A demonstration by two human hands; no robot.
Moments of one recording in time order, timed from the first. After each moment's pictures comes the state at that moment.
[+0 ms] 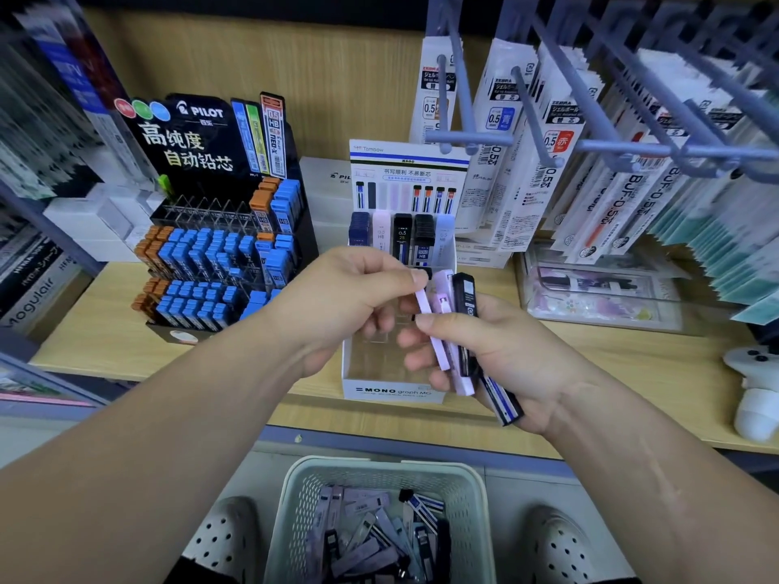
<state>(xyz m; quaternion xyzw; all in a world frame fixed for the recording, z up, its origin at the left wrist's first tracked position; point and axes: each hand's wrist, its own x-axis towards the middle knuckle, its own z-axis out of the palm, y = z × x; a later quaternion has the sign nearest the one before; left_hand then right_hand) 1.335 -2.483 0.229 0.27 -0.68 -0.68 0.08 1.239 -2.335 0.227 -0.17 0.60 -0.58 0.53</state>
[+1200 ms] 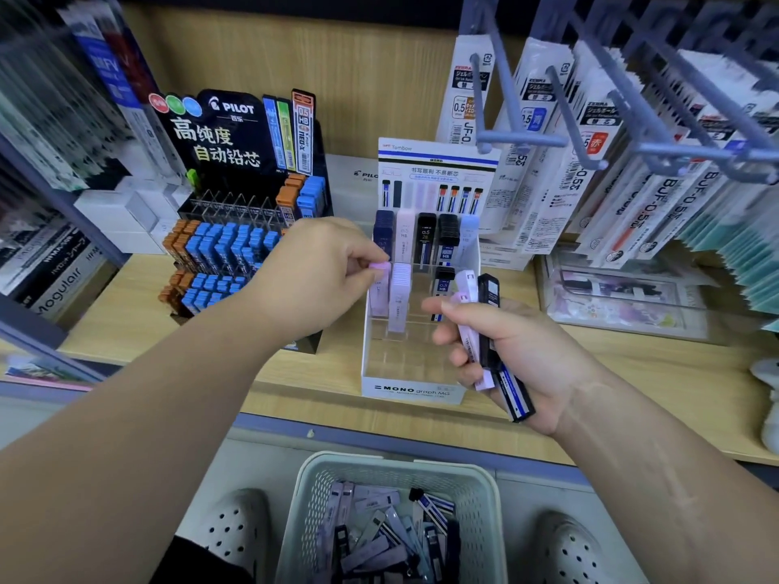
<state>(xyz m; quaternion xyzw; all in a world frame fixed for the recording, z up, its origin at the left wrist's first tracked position) 1.353 -2.538 0.215 0.15 -0.93 -0.23 0.23 1.240 -2.344 0.219 -0.08 0.58 -0.60 0.53</state>
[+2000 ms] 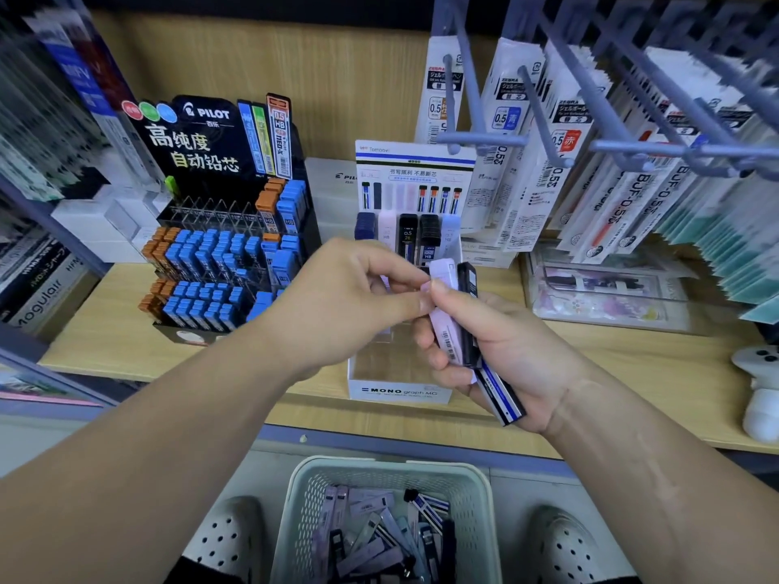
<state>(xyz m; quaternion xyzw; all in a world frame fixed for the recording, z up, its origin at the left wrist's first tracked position) 1.344 -2.483 0.233 0.17 -0.79 -0.56 0.17 1.241 -2.343 0.224 -0.16 0.51 -0.62 0.58</state>
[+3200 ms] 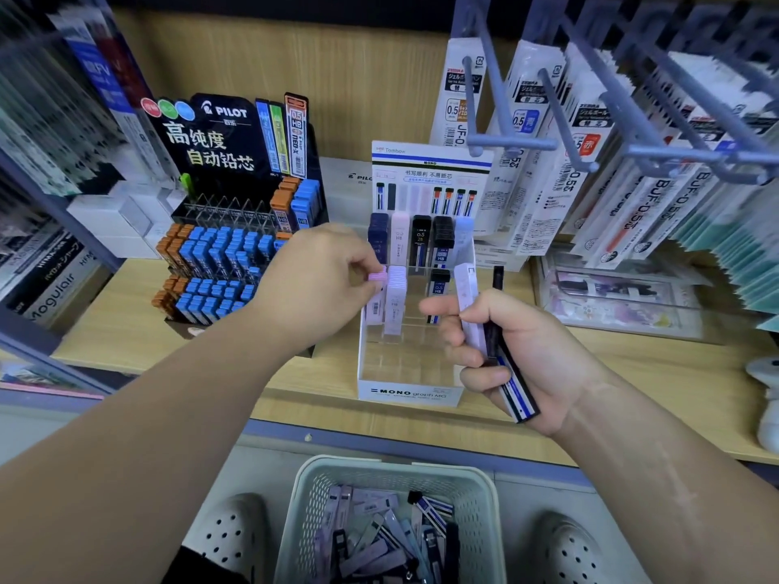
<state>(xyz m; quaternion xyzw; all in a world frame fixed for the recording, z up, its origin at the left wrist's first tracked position) 1.350 -2.528 0.212 0.20 -0.93 -0.22 0.23 1.231 -2.342 0.214 -0.09 0.53 -0.62 0.57</state>
